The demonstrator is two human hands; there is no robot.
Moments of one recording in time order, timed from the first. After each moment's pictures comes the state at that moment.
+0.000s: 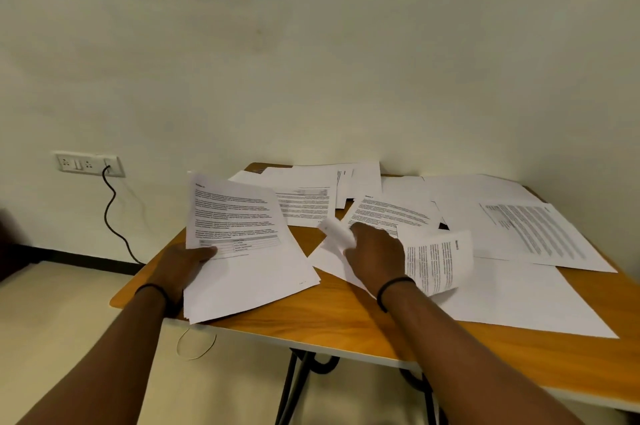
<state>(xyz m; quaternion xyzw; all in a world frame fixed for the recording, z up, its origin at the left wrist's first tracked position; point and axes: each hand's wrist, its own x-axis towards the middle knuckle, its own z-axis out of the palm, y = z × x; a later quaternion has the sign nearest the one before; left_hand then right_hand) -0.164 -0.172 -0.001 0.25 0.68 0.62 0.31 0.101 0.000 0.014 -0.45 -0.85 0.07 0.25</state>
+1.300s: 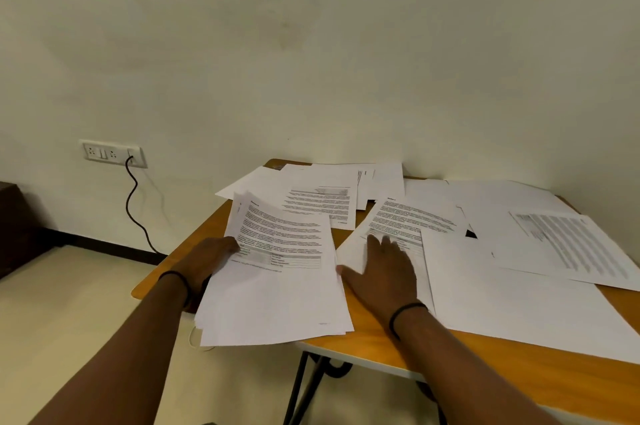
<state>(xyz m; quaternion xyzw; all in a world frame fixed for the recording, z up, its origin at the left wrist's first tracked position) -0.180 -0.156 0.000 0.30 0.75 0.49 0.33 0.084 0.004 -0.035 -0.48 -0.86 0.08 0.16</state>
